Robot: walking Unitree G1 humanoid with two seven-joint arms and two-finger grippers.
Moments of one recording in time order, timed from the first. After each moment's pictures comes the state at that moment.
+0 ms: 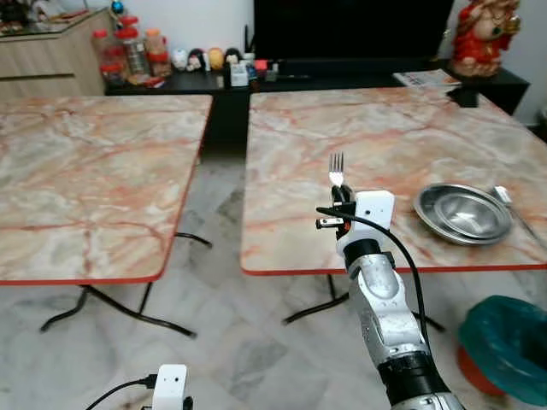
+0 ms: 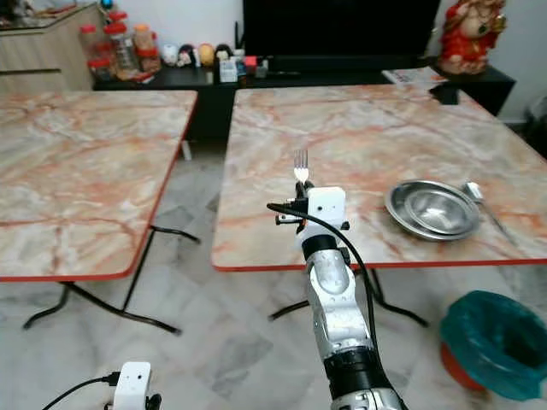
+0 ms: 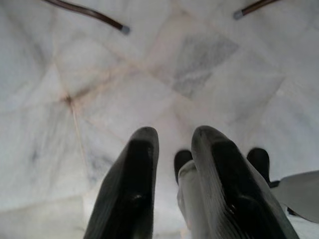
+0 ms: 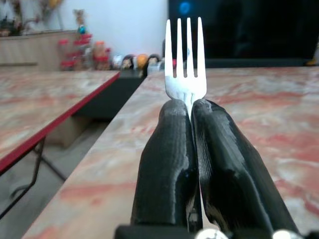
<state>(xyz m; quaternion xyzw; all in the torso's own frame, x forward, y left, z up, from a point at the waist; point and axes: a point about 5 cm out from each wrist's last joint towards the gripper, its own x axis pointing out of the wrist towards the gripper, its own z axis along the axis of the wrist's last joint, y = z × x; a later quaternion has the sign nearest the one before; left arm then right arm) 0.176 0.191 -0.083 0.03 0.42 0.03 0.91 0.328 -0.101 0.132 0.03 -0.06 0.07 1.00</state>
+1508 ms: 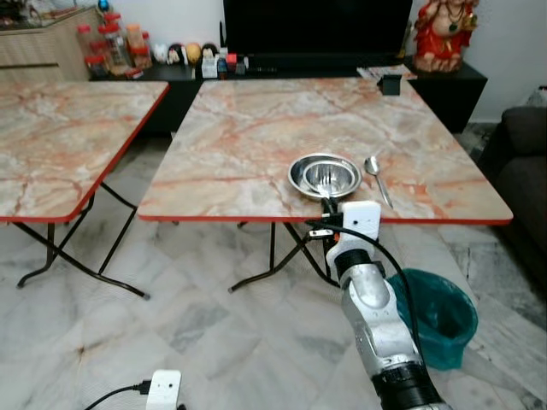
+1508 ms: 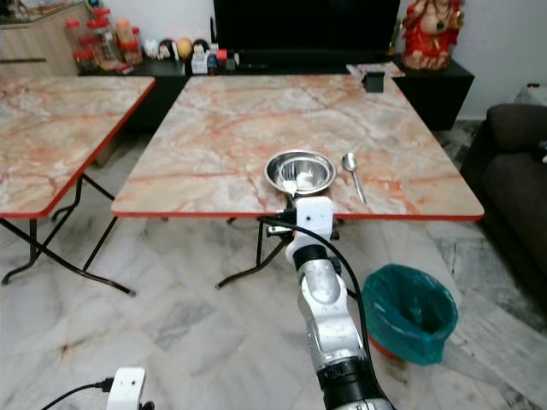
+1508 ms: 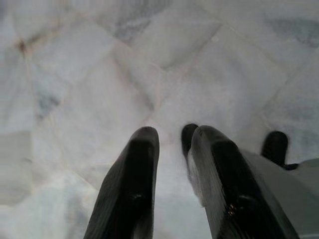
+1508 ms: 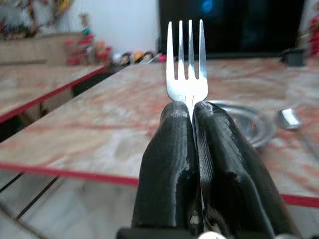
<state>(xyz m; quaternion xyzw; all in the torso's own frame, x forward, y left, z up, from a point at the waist) 0.170 0.198 -0.086 0.03 0.44 0.03 0.90 0.323 -0.091 0.126 0.01 -0.04 0.09 1.00</state>
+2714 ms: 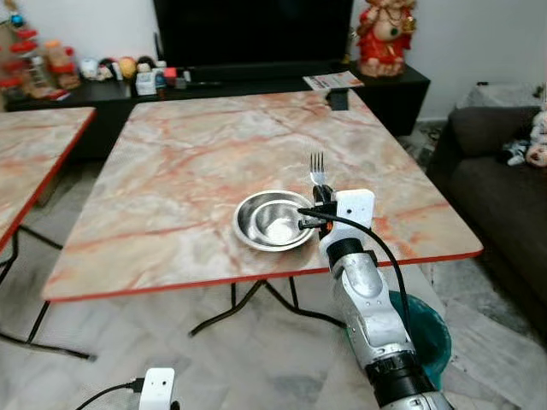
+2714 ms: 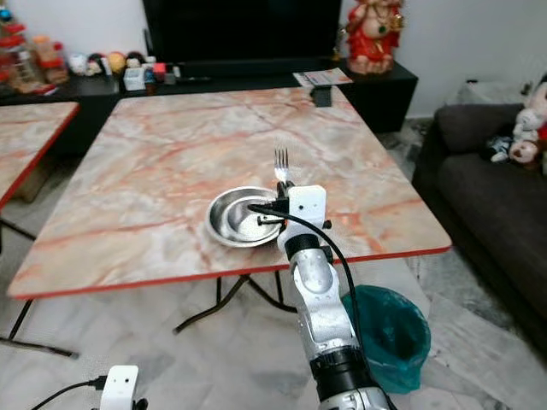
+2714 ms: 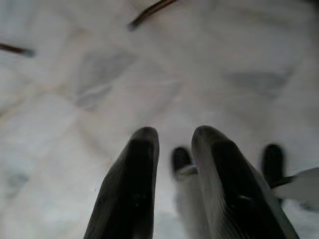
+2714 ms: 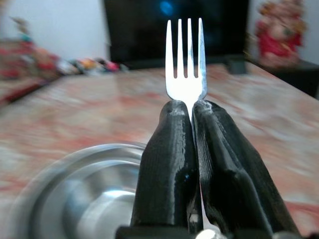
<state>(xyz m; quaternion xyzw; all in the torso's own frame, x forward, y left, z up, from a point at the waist) 0.174 0.182 -0.086 0.01 0.43 0.02 0.90 0.328 -0.107 0.128 0.02 -0.04 0.05 1.00</state>
